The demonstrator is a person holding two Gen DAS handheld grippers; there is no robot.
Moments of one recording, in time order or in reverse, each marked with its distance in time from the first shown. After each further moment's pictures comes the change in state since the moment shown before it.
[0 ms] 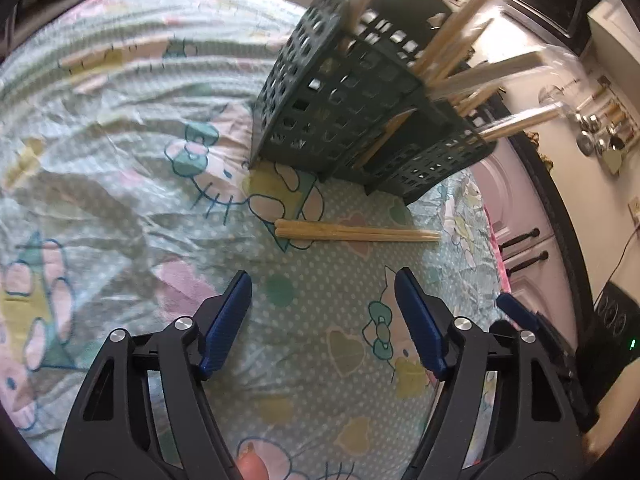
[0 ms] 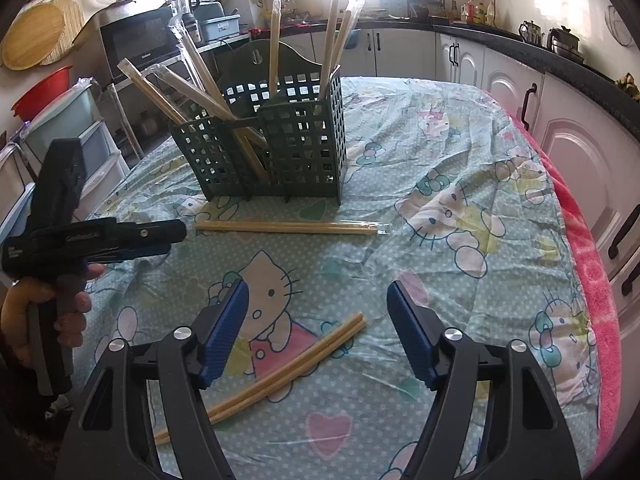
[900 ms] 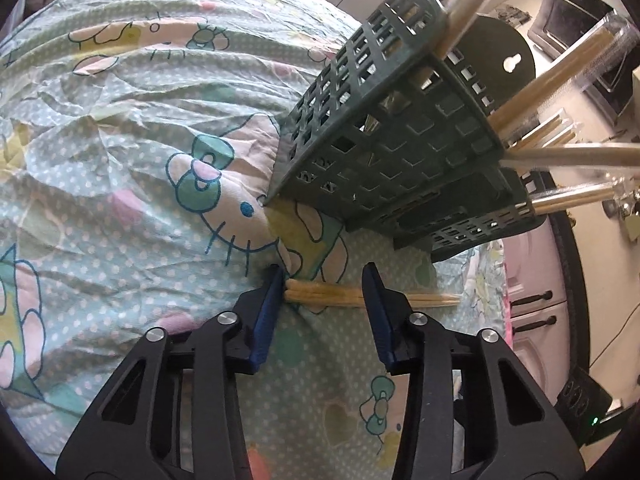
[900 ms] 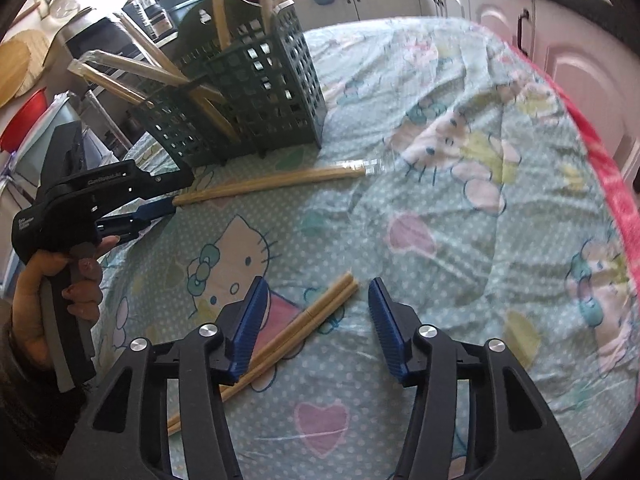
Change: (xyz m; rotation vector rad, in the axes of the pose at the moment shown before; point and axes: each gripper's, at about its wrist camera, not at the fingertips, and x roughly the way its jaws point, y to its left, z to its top) left arm 0.028 0.004 0.026 -0.155 -0.049 0.062; right arm 0.036 -0.029 -0.013 0.186 0.166 0.074
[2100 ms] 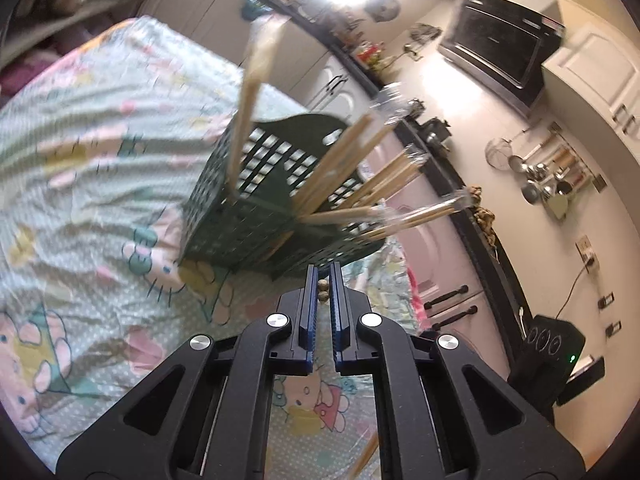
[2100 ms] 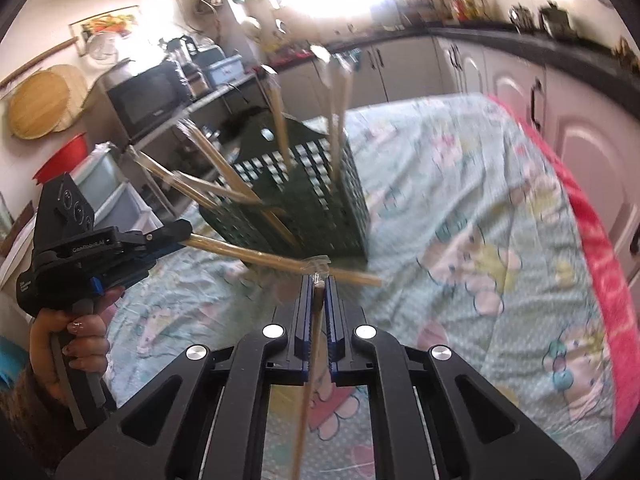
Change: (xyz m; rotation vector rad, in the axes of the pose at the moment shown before) left arm -0.097 -0.049 0.006 0.154 -0.135 -0.261; right arm -0.079 0.037 0.045 -0.079 -0.276 0.095
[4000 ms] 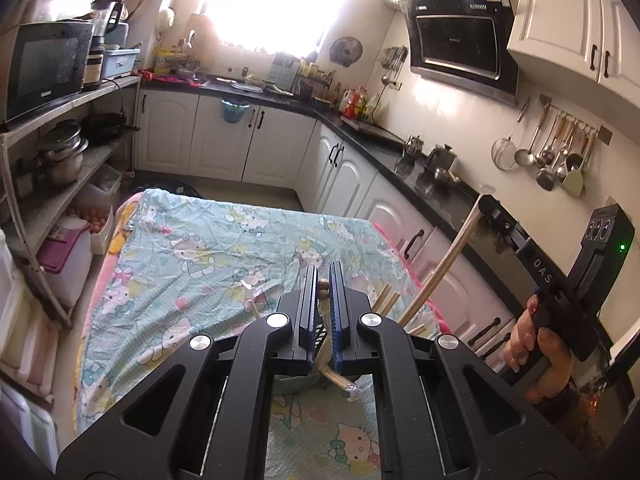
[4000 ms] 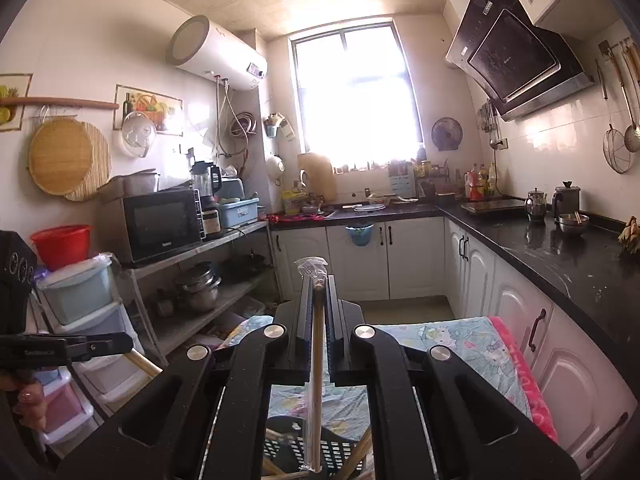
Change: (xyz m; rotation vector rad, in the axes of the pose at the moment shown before) left arm -0.087 -0.089 0.124 0.343 -0.169 0.202; right arm -0.037 0.055 0.188 -0.192 -0.531 -0.070
